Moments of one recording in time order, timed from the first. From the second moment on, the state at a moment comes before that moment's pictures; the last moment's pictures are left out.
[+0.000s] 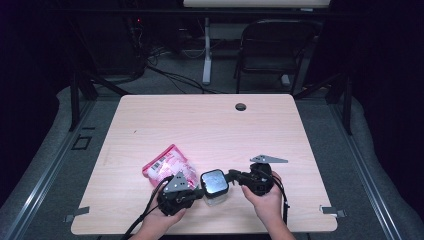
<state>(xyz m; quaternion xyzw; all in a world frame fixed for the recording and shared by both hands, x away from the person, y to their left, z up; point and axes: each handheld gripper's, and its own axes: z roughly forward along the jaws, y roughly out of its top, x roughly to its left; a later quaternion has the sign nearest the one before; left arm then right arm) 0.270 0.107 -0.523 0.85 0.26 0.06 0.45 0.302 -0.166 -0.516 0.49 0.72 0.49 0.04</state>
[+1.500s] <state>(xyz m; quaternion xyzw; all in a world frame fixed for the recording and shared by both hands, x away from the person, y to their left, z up) 0.279 0.093 -0.510 0.84 0.26 0.06 0.48 0.304 -0.166 -0.532 0.51 0.72 0.46 0.03</state>
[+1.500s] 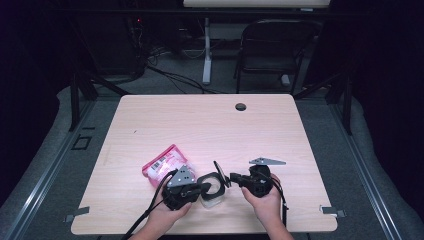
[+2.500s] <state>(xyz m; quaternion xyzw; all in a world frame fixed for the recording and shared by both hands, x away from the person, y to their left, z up) 0.281 0.118 -0.520 0.84 0.28 0.08 0.47 0.256 -0.162 -0.516 0.43 0.76 0.47 0.07</state>
